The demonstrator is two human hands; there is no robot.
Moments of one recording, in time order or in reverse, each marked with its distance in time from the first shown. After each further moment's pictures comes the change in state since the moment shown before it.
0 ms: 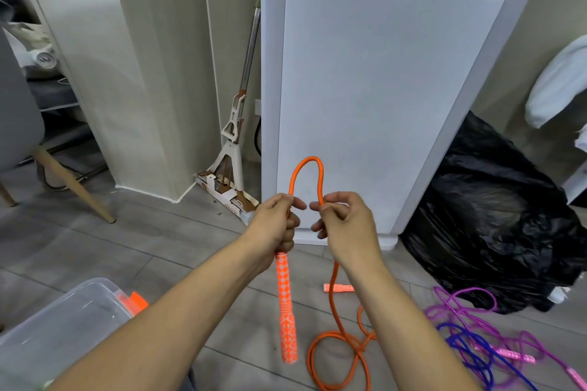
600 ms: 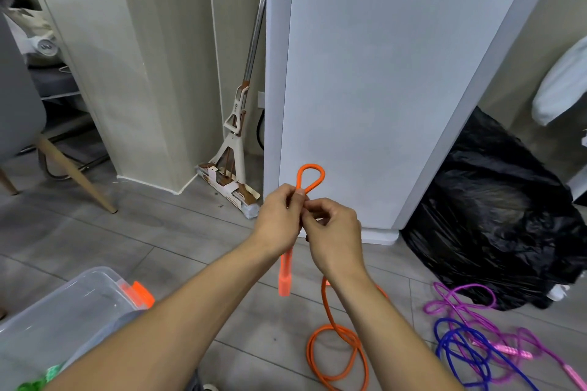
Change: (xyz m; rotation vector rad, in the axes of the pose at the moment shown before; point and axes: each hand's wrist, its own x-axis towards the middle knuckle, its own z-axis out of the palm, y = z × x) left_hand 0.013 -0.015 0.000 0.401 0.135 0.343; right_hand -0.012 0.012 0.025 -0.180 -0.007 -0.099
